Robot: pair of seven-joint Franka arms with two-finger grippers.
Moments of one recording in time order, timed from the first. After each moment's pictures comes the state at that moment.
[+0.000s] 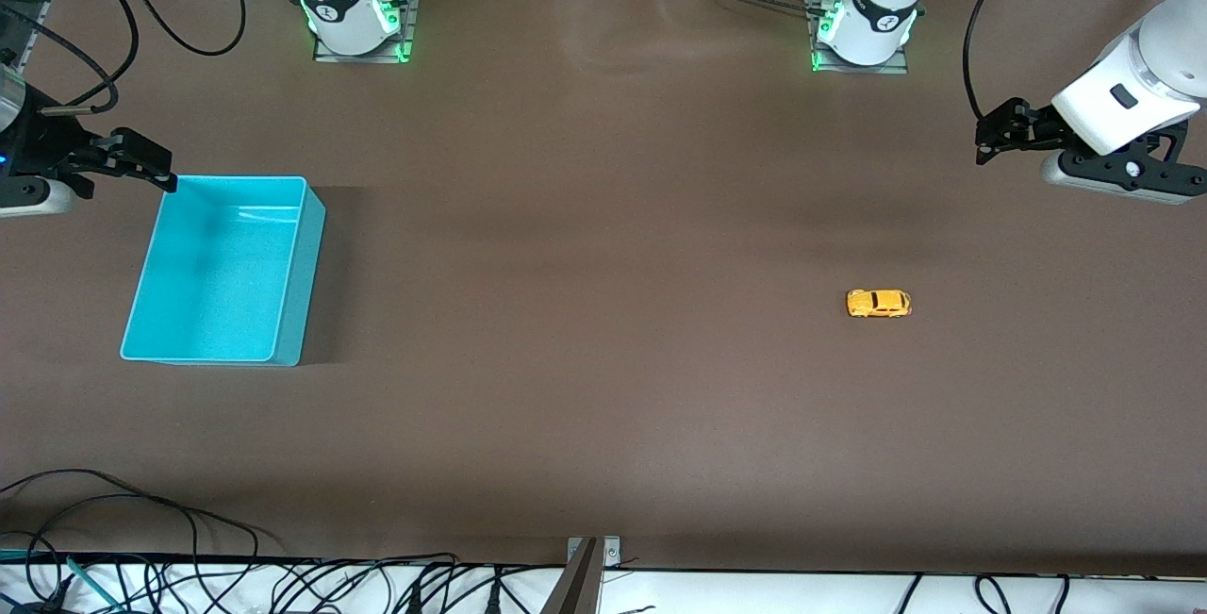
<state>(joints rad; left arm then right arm) 0.01 -0.01 -0.09 -1.65 0.03 1.54 0.10 0.01 0.06 -0.01 -1.60 -0.02 1.63 -0.10</state>
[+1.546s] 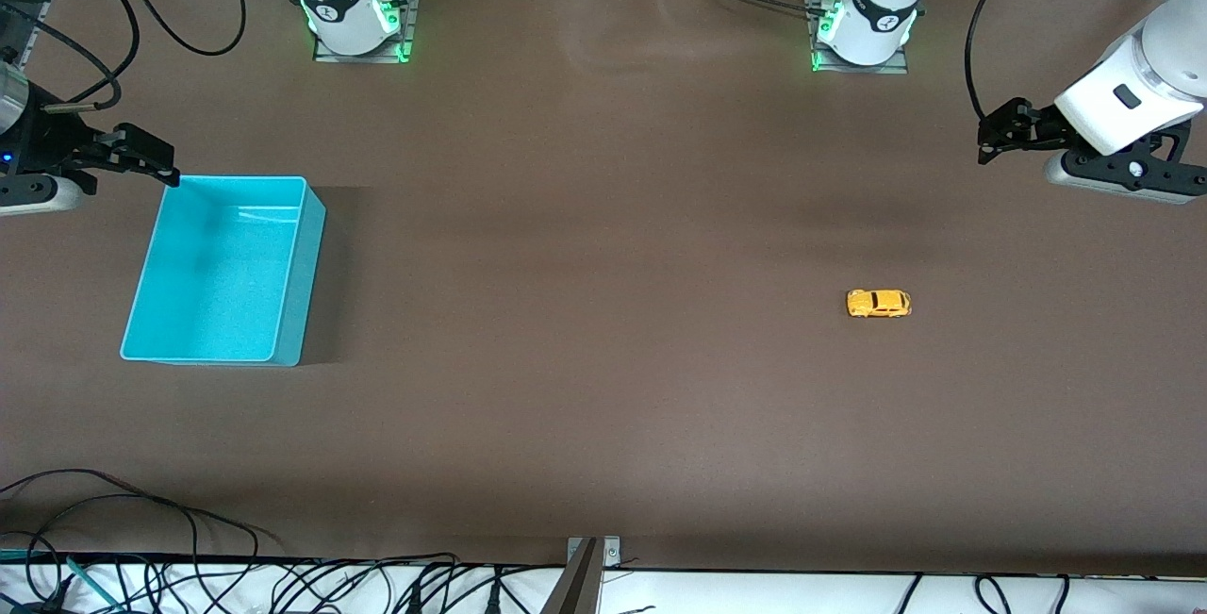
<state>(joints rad) 0.01 -0.01 -0.09 -1.65 0.03 1.54 0.10 0.01 0.06 -0.01 -1.60 -0.02 1.60 -0.12</state>
